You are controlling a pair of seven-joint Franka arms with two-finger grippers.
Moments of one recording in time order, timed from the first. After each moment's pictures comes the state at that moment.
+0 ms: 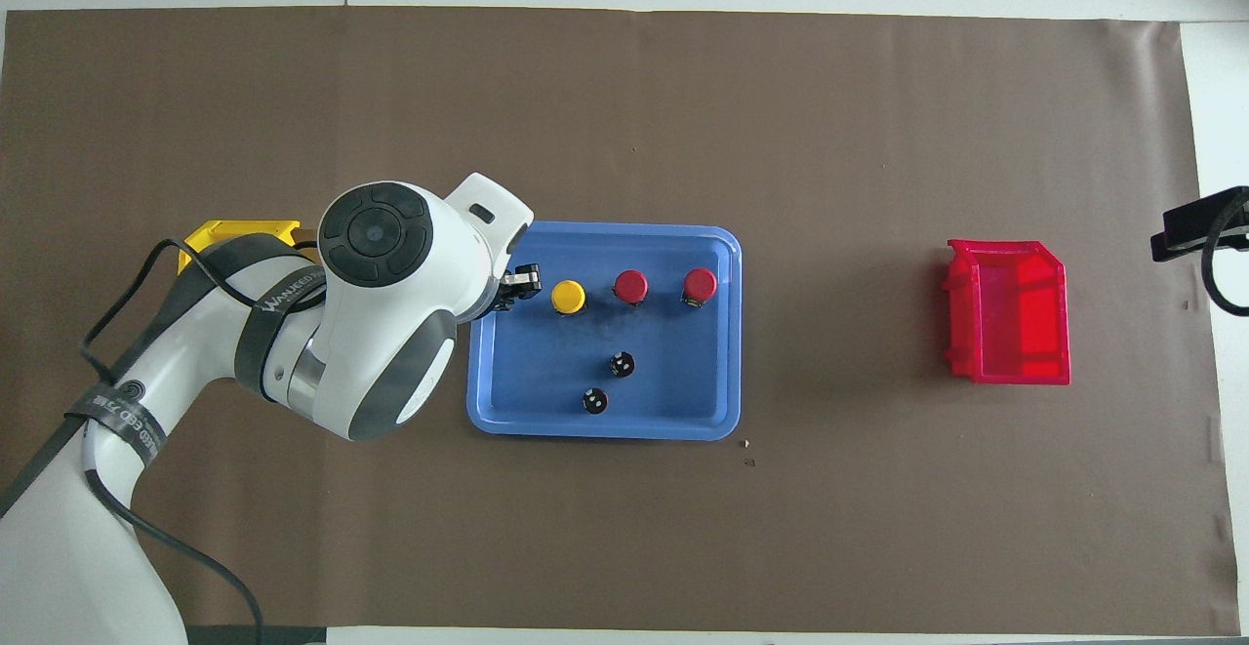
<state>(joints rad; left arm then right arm) -0.45 0.16 -0.14 -1.98 0.02 2.16 -0.67 -0.07 0.01 -0.05 -1.56 -0.02 1.48 -0.06</state>
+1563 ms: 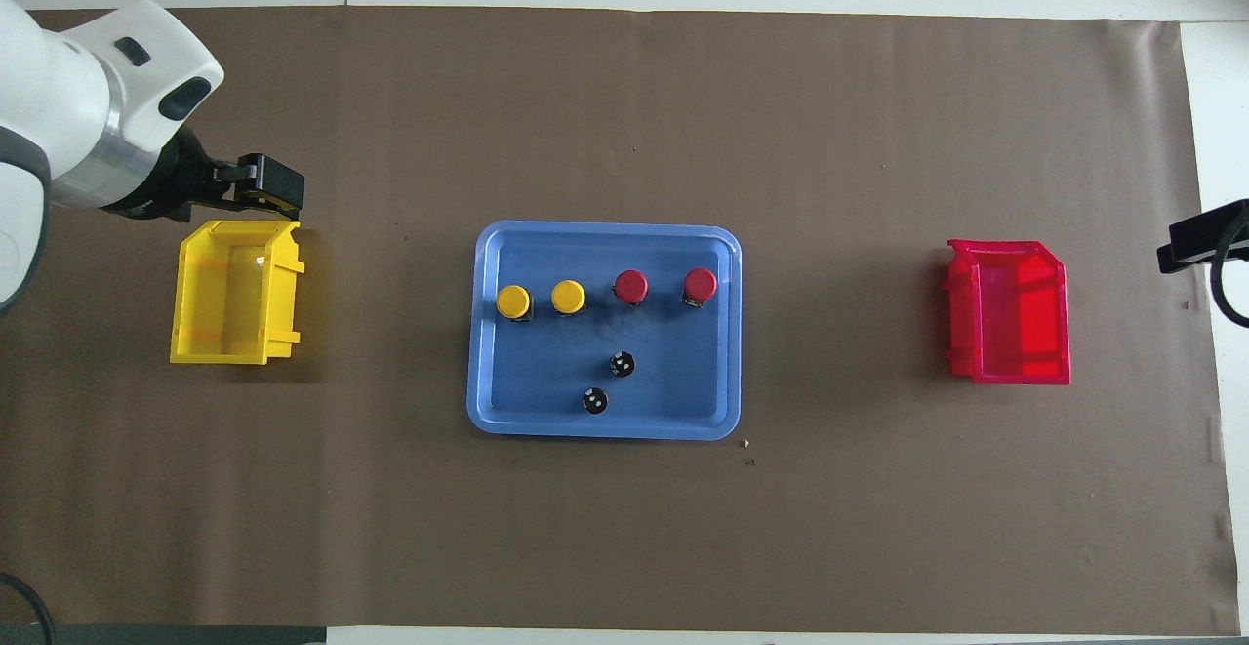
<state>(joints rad) -0.15 0.05 -0.09 -1.58 0.02 1.62 -0.16 -0.03 0.00 -0.09 -1.56 -0.04 1.46 -0.09</state>
